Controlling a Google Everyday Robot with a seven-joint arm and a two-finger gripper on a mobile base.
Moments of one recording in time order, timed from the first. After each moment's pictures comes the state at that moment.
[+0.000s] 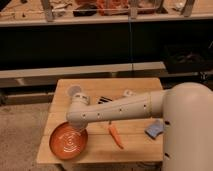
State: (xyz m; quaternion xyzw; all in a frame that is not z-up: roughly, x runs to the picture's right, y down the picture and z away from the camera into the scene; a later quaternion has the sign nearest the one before) arm -0.154 0.223 0.789 -0.21 -0.22 -0.44 0.85
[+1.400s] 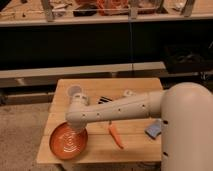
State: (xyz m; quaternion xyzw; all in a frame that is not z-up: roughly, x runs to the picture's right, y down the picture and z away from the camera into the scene) arm -0.161 0.227 0.790 -0.20 -0.24 -0.47 0.82
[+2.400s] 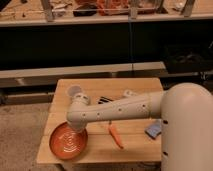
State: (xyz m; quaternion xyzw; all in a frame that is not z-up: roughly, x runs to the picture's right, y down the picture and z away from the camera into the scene) arm -0.162 0.229 0.792 -0.19 -0.26 -0.49 0.81
